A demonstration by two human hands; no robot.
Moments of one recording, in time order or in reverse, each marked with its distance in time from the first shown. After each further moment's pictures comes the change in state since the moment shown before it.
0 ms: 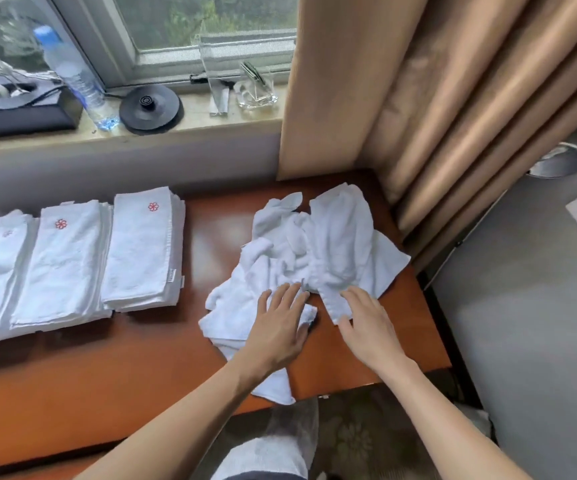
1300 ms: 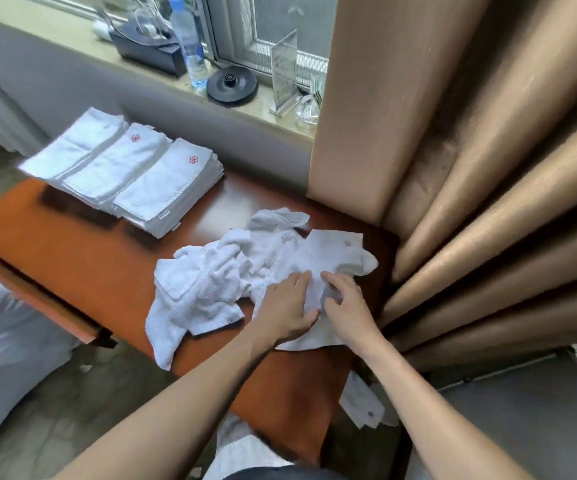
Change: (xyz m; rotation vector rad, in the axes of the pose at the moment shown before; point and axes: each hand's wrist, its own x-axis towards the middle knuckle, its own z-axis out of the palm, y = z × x) left_hand 0.202 0.162 0.013 -0.368 0.160 -0.647; right_hand 0.187 0.115 -0.141 0.387 -0.464 -0.285
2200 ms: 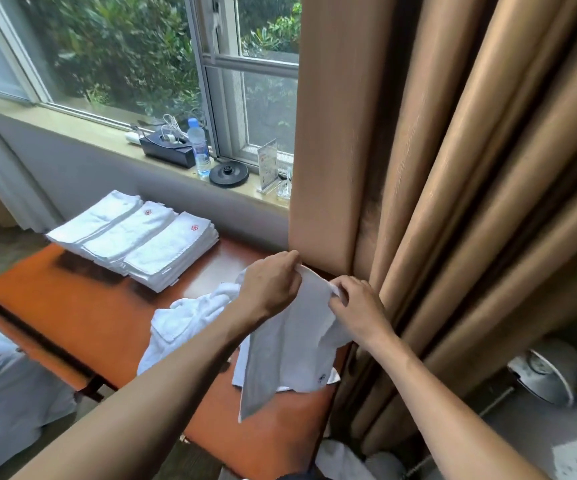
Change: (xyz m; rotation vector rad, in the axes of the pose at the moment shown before) left_hand -0.050 0.115 -0.125 0.146 0.563 0.179; right_hand -0.061 -0.052 -0.106 -0.434 0.300 -0.427
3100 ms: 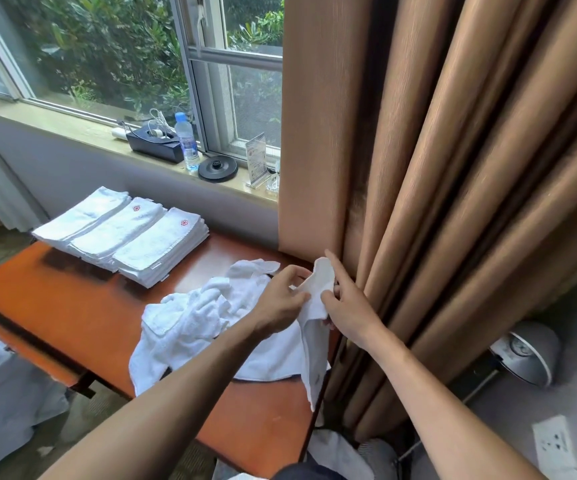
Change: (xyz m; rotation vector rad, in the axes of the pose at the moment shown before) left_hand -0.023 0.023 0.040 -0.827 -0.183 -0.289; right_hand -0.016 0.001 -0.005 0.560 -0.112 0.138
